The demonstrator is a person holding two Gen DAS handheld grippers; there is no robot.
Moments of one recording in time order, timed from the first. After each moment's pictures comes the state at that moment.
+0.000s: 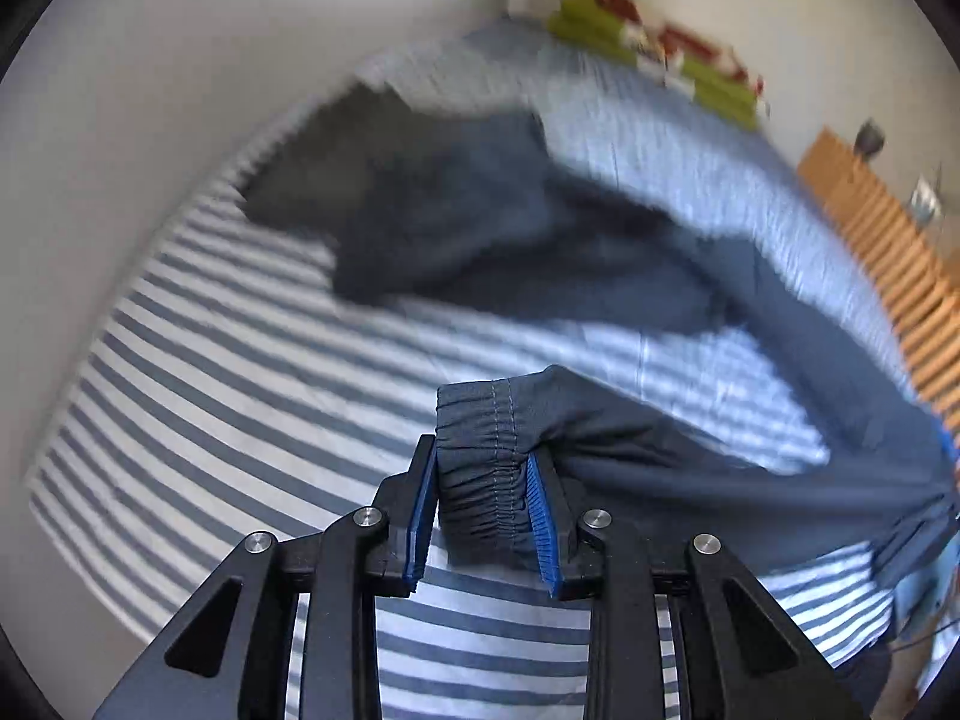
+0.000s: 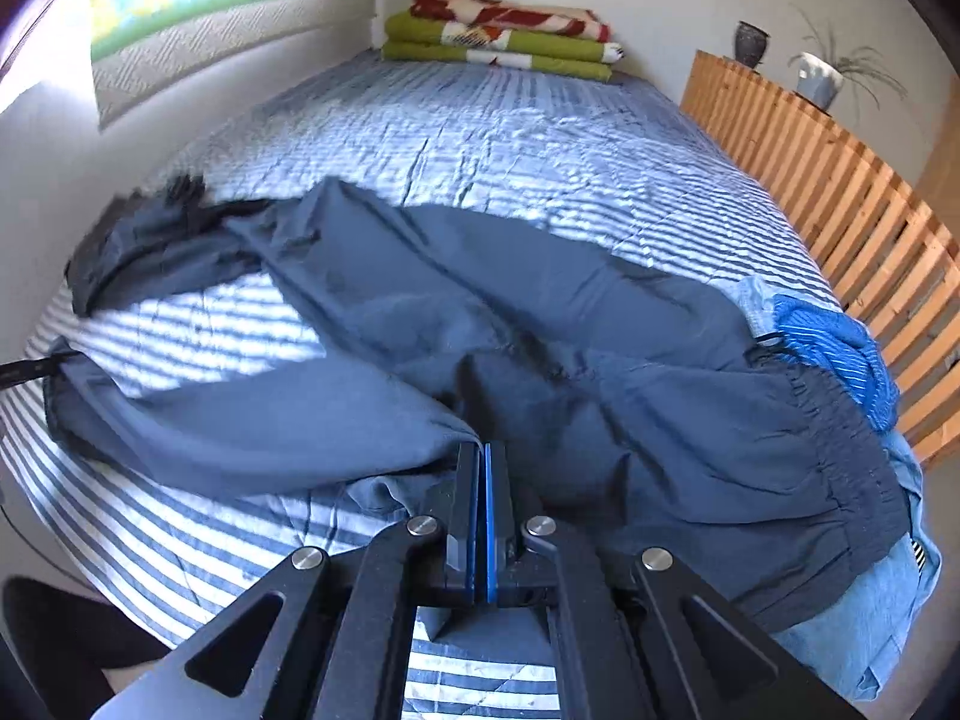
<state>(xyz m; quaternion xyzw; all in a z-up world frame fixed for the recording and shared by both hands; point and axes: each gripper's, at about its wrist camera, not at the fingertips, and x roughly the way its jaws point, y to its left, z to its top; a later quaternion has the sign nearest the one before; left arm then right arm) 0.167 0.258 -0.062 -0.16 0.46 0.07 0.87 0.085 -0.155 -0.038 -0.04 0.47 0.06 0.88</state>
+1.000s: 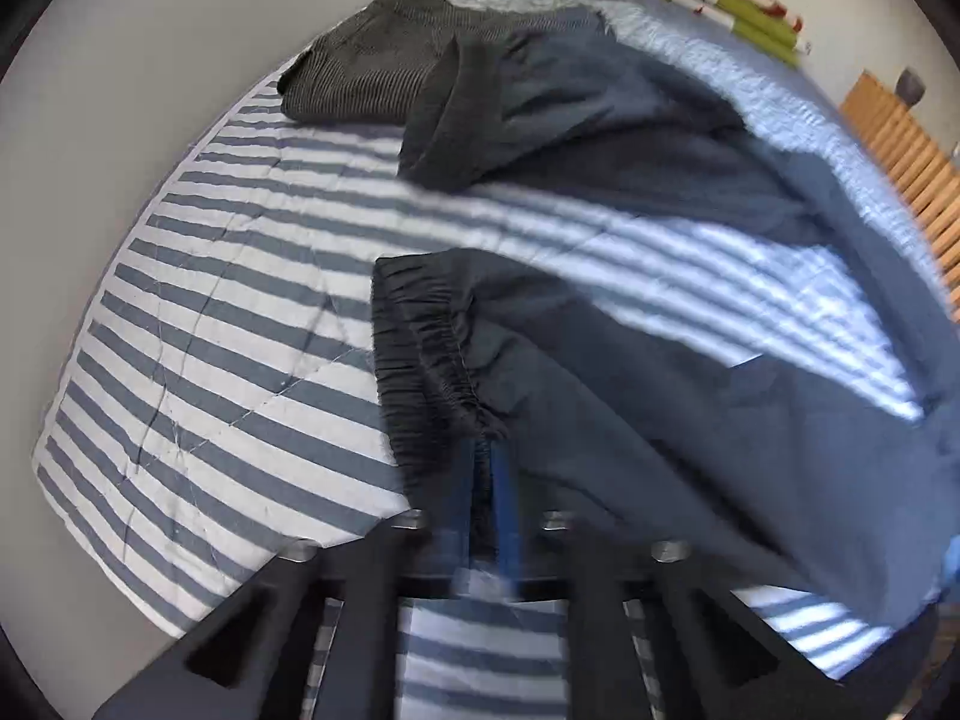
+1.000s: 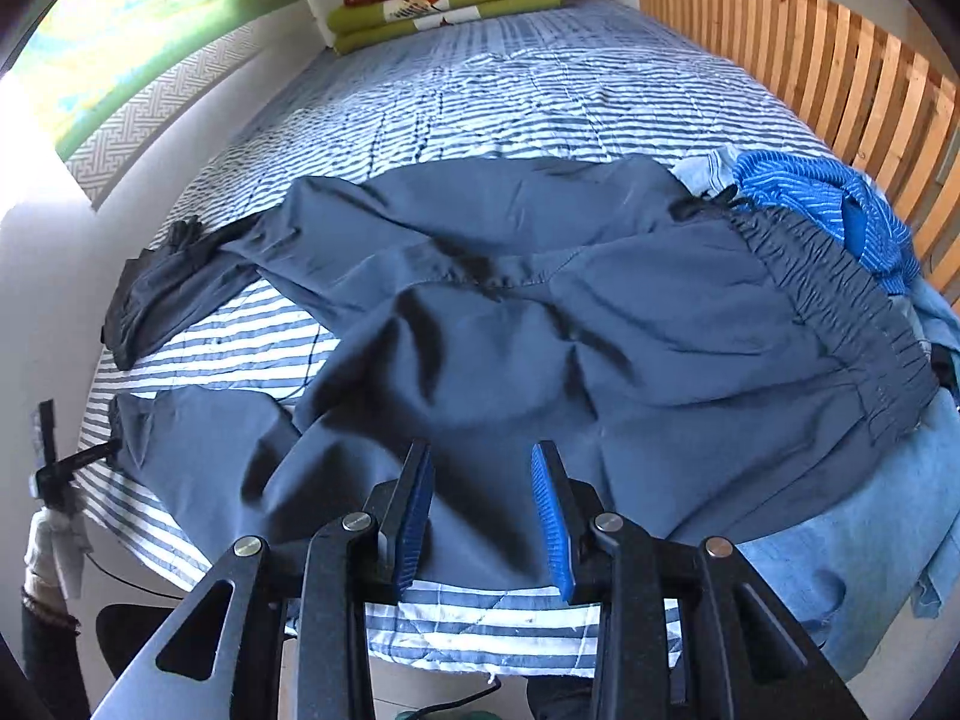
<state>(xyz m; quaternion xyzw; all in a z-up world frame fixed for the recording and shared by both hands) 0.166 0.287 -0.131 -0.13 0.55 0.09 0.82 0.075 -0.222 -0.054 0.08 0.53 0.06 0.84</state>
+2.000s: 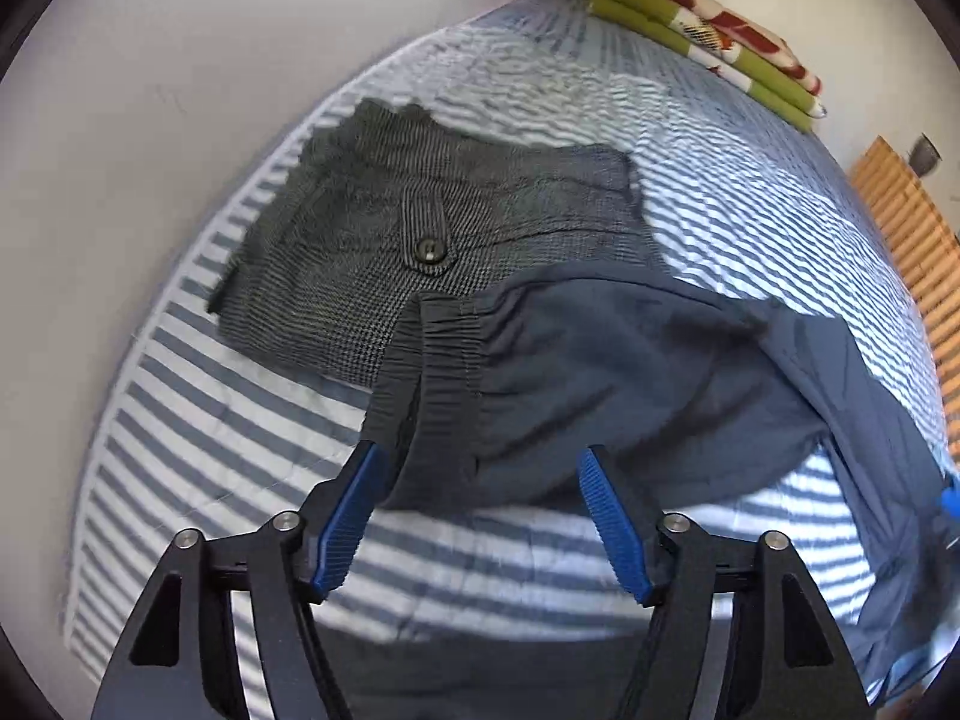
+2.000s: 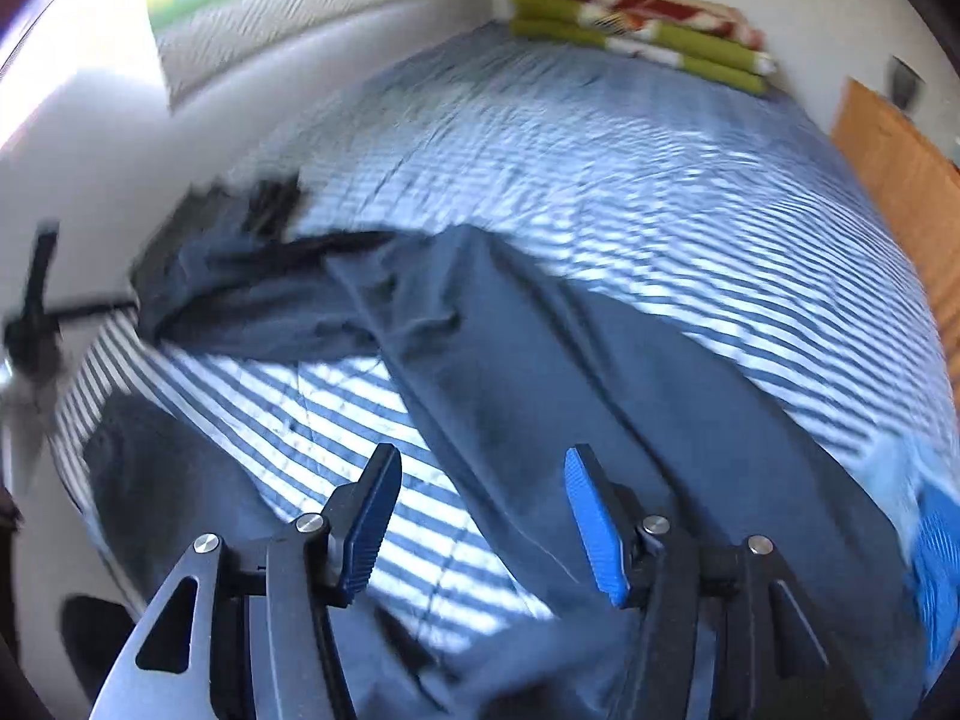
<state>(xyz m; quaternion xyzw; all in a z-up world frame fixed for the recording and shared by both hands) 0.315 0.338 -0.097 -0.16 0.52 0.10 0.83 0.243 -0.021 -0.066 -0.11 0.52 0.20 0.82</state>
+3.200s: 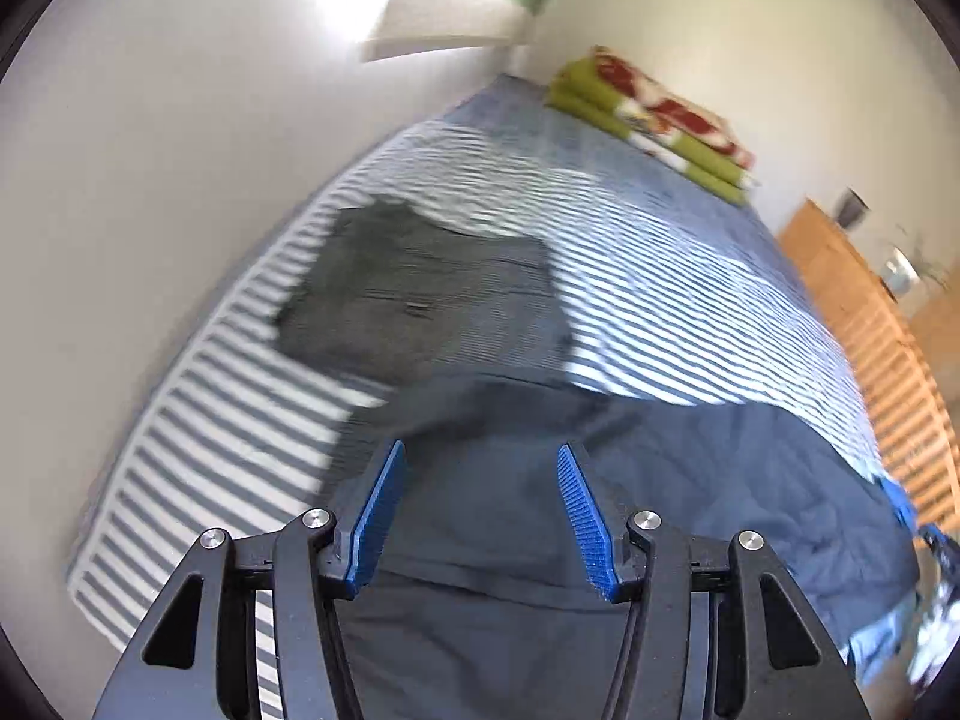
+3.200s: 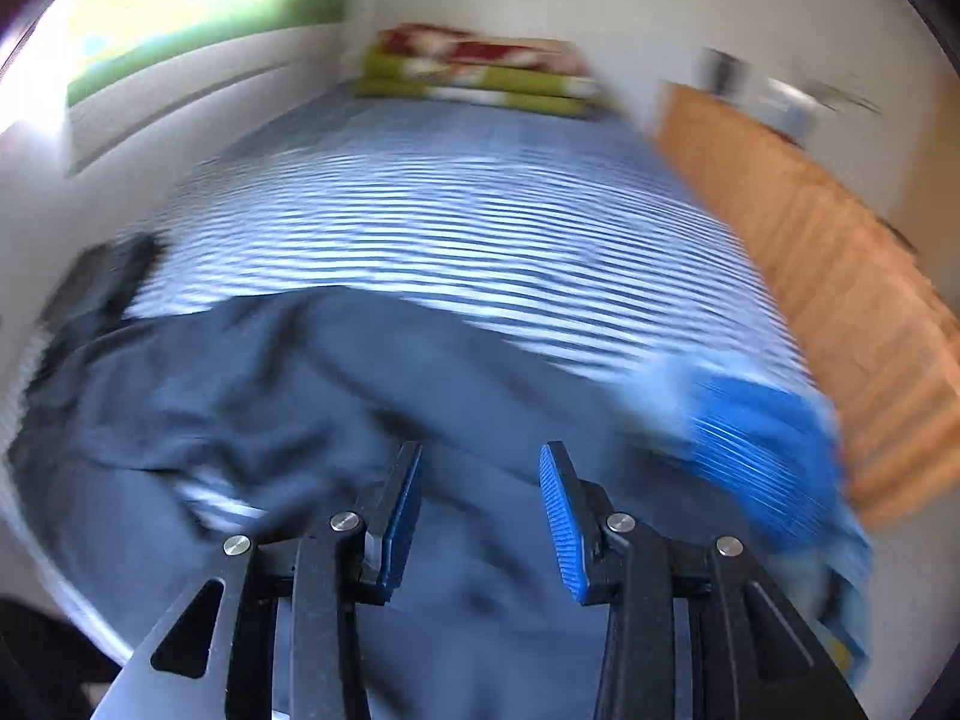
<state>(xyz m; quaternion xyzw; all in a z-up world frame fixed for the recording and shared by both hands) 0.212 0.315 -0.010 -0.17 0.42 0.04 0.89 0.124 -0.264 0.000 -0.05 0.45 -0.03 0.89</state>
